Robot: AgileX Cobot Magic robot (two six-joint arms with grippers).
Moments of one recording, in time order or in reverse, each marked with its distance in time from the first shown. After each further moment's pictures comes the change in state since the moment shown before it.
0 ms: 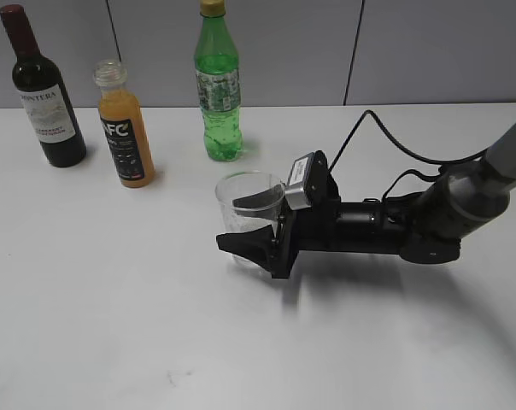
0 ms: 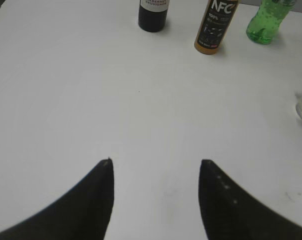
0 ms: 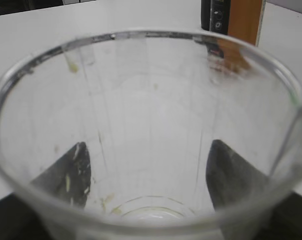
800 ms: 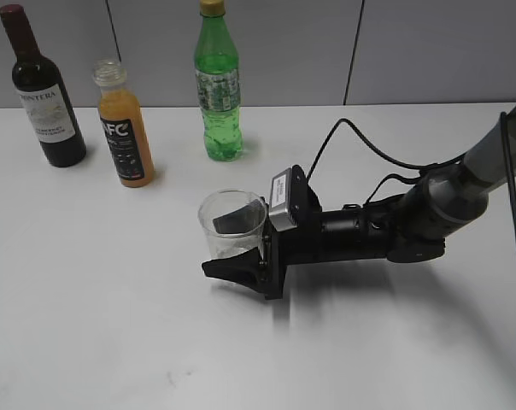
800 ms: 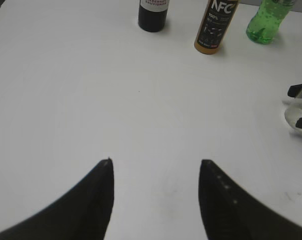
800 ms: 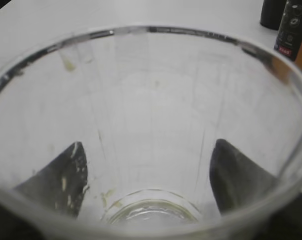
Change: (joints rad) left arm 0.000 0.000 0.000 0.000 0.000 0.000; right arm 0.046 0.043 -0.067 -0.119 0.000 -0.001
